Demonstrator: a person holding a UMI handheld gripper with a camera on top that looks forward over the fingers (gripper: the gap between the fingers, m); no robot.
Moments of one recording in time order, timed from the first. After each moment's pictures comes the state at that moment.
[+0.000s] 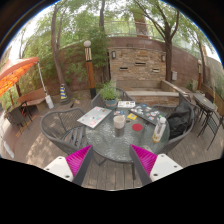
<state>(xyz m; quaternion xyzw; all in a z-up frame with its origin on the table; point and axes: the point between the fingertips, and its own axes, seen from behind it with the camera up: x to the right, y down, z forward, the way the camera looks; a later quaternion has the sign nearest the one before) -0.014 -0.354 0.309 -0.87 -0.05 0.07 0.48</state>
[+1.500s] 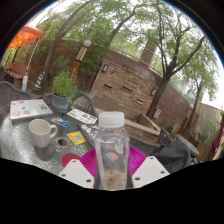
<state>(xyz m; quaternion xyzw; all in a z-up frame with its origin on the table) 0.208 0.069 0.150 -0.78 -0.14 -0.15 0.59</state>
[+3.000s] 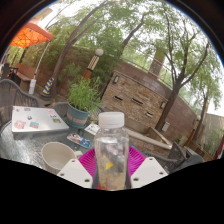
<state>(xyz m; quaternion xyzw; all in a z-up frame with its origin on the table) 0.059 0.149 0.126 -0.73 -0.18 -0.13 0.64</state>
